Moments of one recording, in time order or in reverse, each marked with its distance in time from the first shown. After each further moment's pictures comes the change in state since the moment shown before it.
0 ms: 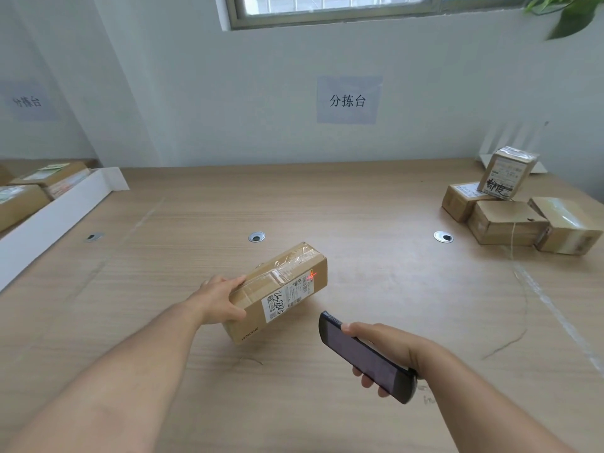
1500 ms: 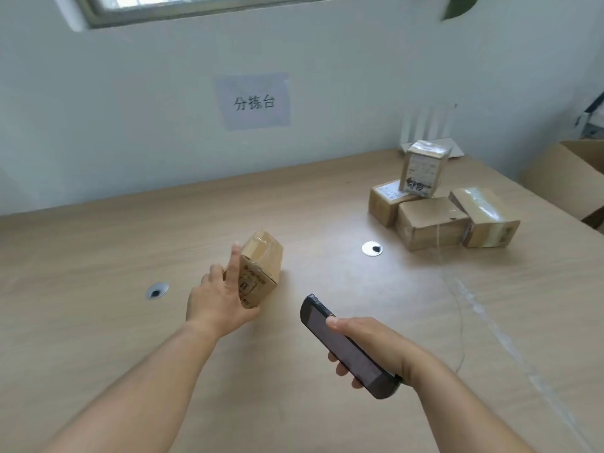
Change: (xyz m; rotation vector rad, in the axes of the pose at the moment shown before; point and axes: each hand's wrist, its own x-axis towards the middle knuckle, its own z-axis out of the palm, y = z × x) left_hand 0.136 0.222 0.023 0.359 0.407 0.258; right_hand 0.011 0.011 -0.165 0.292 0.187 -0.210
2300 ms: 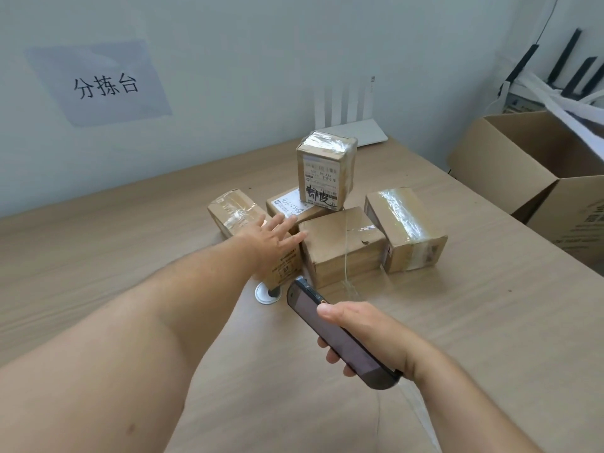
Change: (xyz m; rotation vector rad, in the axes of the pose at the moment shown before) left_hand 0.275 0.320 0.046 0.730 -0.232 0.766; right_hand 0.070 0.005 -0.257 0.083 0.148 -0.077
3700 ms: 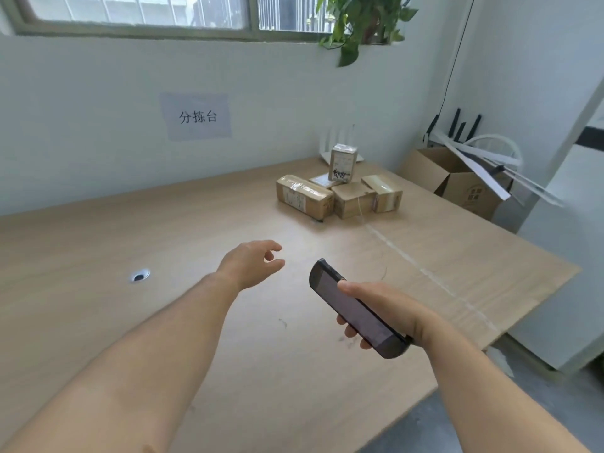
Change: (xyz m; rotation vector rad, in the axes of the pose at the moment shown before) left_hand -0.516 0.055 0.128 -1.166 0.444 -0.199; right_hand -0.318 0.035 0.381 -0.044 0.254 -0.001
